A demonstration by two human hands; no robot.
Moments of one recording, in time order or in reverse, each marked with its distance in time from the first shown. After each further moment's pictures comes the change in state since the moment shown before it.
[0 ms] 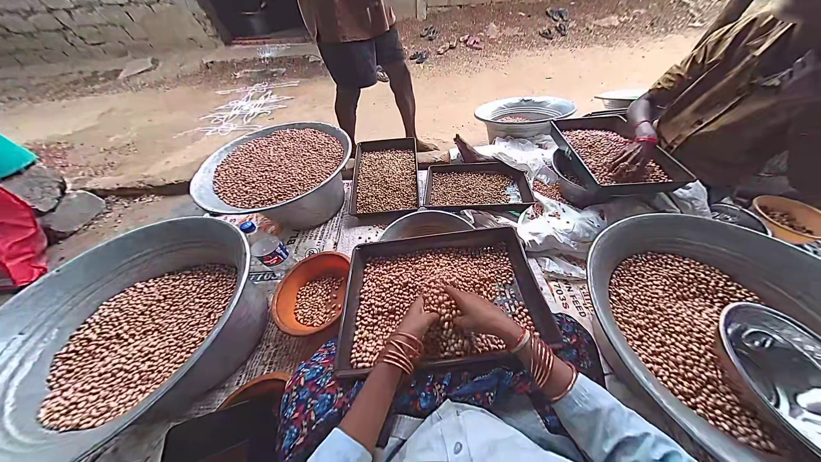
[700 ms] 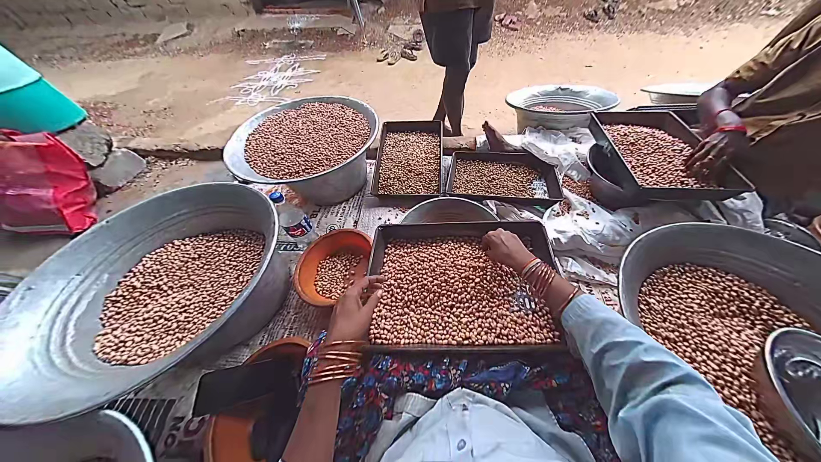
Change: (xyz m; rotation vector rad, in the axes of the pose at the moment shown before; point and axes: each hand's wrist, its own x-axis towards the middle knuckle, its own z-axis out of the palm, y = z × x) left_hand -0.056 -0.040 -0.123 0.200 0.397 0.204; right_hand 0.095 0.054 -0.072 -0.553 0.193 0.145
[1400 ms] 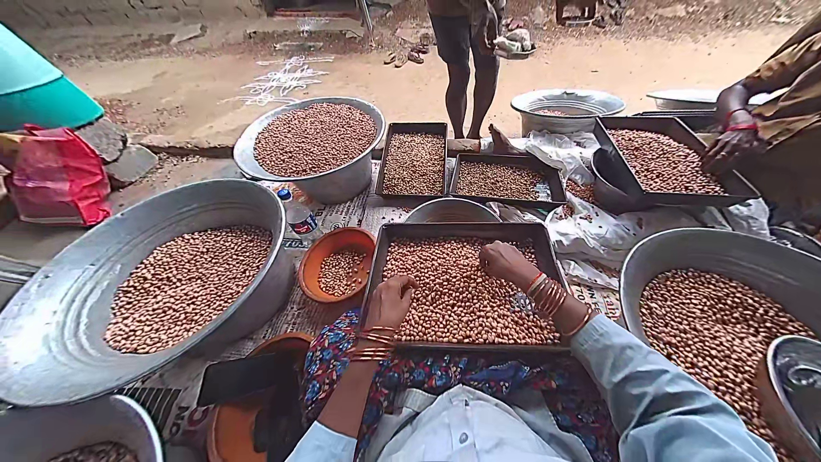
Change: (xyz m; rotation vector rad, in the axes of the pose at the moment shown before) left_hand 0.010 0.032 0.046 0.339 -0.092 0.092; right_hand -0.042 -0.034 -0.017 0.016 -0.133 -0.103
